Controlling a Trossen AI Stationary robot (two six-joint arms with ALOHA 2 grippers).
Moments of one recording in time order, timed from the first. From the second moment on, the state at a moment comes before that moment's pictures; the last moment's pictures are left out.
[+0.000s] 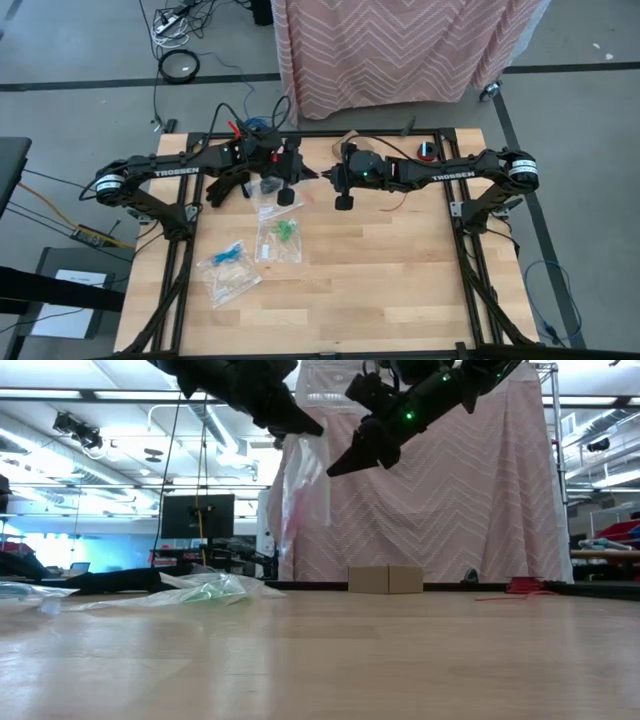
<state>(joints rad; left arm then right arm) 0.30 1.39 1.09 -0.15 0.28 0.36 -0.15 1.55 1.04 0.02 0.23 -0.41</state>
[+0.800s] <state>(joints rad) 0.41 1.38 1.02 0.10 0.51 0.28 -0.13 1.47 1.04 0.02 0.19 -0.46</state>
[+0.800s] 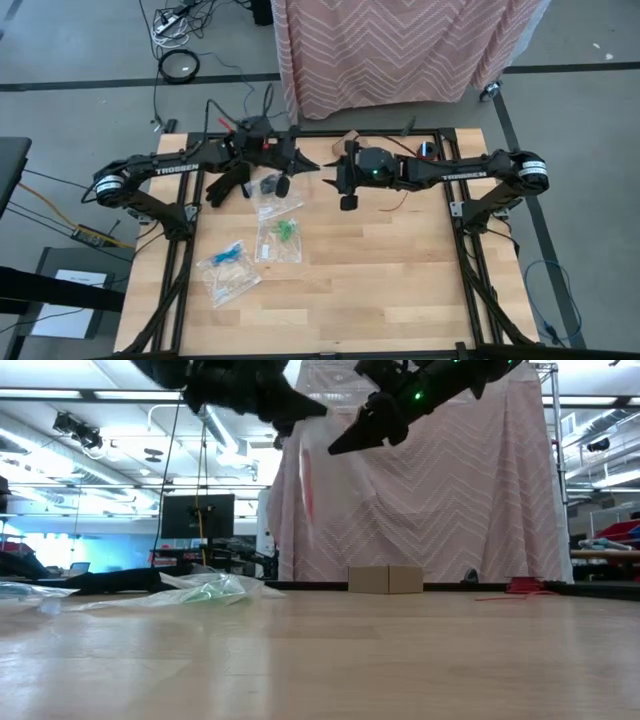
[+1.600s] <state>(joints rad) 0.40 1.35 0.56 0.98 0.57 -0.03 -0.13 1.45 1.04 0.28 -0.01 -0.48</state>
